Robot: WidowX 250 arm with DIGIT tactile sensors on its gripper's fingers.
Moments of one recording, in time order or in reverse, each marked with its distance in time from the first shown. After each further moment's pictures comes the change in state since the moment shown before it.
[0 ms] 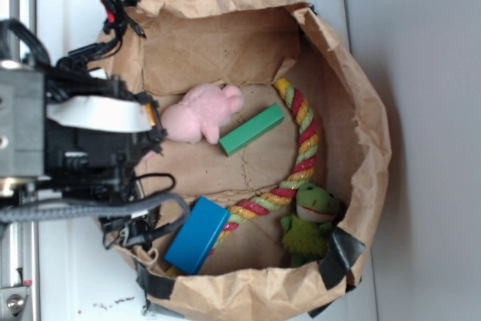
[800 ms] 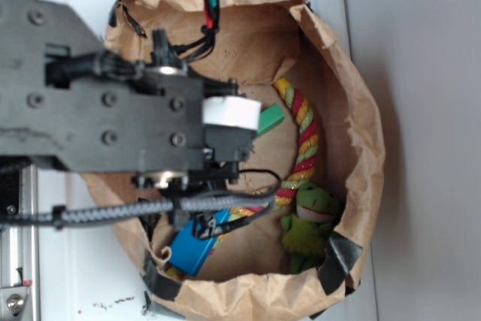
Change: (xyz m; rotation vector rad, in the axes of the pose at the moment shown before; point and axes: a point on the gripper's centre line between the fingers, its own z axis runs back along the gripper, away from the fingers) arm 0.050 0.005 -0.029 0.022 -0.017 0.034
